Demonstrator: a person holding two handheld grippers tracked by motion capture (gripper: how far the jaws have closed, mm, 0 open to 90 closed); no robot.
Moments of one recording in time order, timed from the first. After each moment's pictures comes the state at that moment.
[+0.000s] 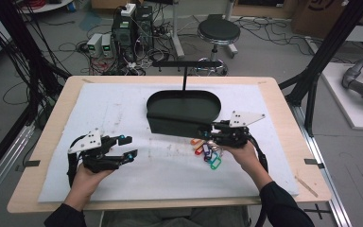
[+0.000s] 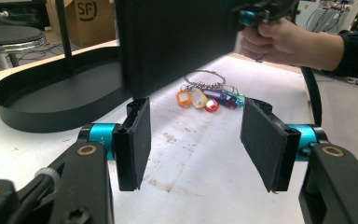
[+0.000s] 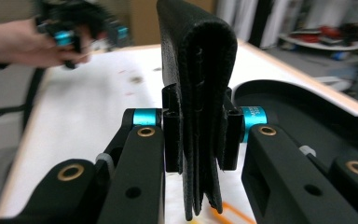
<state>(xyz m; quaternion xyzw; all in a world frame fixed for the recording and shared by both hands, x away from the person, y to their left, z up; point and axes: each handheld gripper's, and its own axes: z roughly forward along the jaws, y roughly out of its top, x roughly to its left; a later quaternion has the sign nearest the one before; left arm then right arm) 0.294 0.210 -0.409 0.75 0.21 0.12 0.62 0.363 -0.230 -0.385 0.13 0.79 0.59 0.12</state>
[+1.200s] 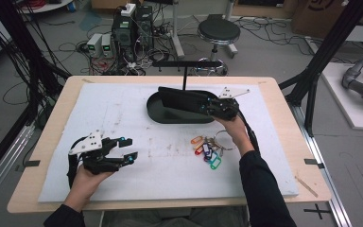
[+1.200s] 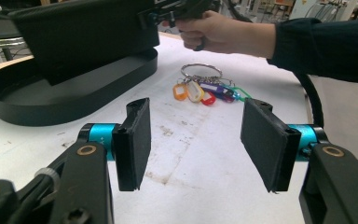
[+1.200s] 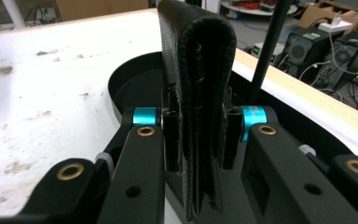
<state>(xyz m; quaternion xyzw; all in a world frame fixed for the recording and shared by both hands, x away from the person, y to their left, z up) 0.293 0.209 -0.414 0.75 0.21 0.11 0.61 0.475 -0.222 -0.407 0.22 0.80 0.53 0.16</state>
